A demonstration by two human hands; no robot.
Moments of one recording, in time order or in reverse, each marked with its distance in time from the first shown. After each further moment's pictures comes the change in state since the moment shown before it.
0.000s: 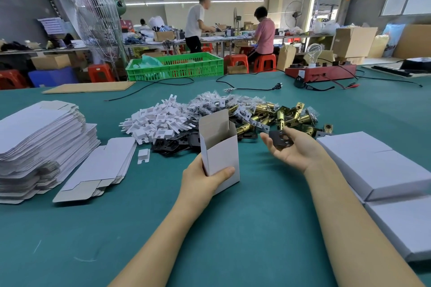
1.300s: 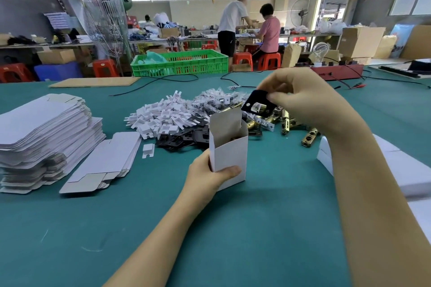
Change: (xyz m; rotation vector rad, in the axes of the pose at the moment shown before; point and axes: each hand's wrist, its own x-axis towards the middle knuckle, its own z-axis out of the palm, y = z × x) left_hand 0.001 0.002 -0.001 -0.019 -0.109 0.027; right_hand -0.096 -0.032 0.094 -1.485 -0.265 -0.864
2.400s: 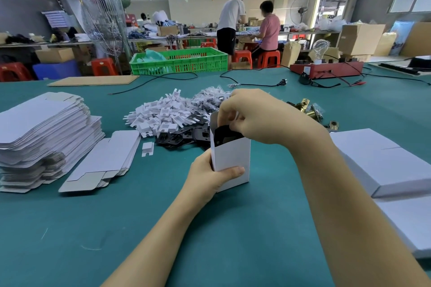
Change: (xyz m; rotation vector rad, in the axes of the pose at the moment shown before) left_hand -0.003 0.005 0.002 -0.074 -0.062 0.009; right_hand 0.003 -0.034 0.043 -0.439 -0.371 -0.098
